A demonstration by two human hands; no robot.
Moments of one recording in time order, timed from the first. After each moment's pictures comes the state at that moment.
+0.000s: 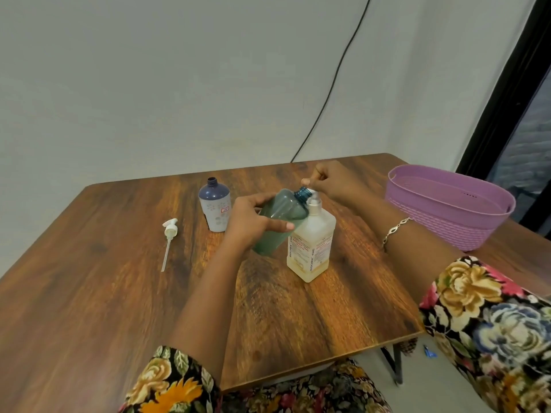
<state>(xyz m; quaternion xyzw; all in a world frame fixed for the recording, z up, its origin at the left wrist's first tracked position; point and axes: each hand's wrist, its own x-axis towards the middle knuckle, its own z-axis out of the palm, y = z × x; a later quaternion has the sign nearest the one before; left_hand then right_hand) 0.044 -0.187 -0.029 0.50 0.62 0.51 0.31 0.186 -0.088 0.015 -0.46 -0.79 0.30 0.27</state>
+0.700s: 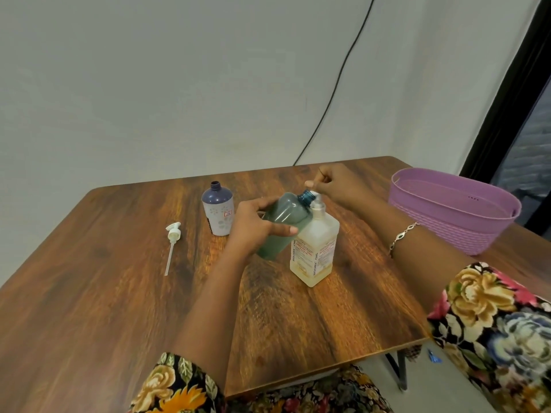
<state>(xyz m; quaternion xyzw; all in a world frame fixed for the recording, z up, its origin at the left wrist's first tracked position) 0.044 -0.189 -0.029 0.50 0.62 0.52 0.32 0.187 -0.089 0.018 -0.45 -0.80 0.29 0.27</state>
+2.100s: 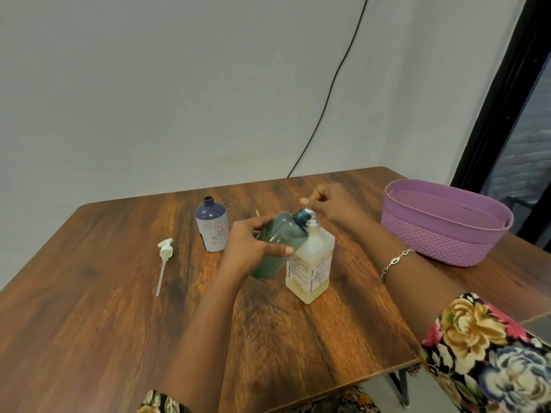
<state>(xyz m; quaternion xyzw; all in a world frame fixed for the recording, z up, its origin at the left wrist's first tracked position) 0.043 -0.187 -0.032 0.50 0.61 0.52 0.33 0.186 -0.085 0.002 -0.43 -0.74 0.38 0.35</state>
